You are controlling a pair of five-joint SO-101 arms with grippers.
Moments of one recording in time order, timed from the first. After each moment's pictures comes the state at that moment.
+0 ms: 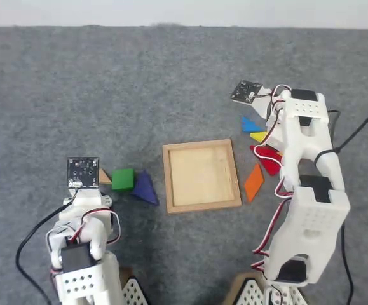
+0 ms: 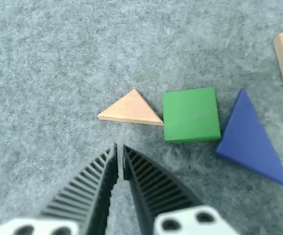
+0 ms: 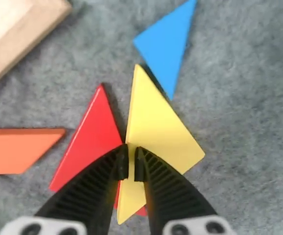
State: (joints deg) left arm -19.4 -101.7 97.1 67.8 -5.8; right arm 1.8 29.2 -4.9 69.1 63.7
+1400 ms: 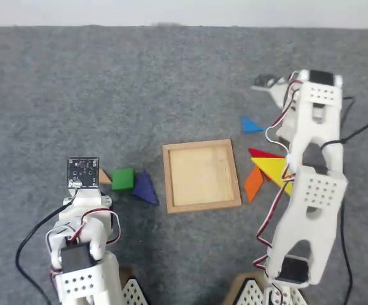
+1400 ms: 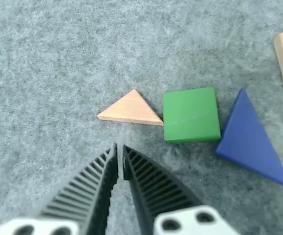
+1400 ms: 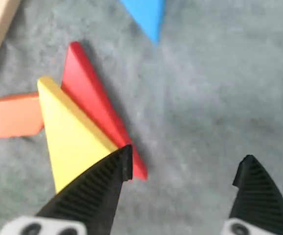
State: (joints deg) left arm -19.4 -101.7 97.1 67.8 -5.8; right arm 6.6 46.4 -42.2 99.2 57.6
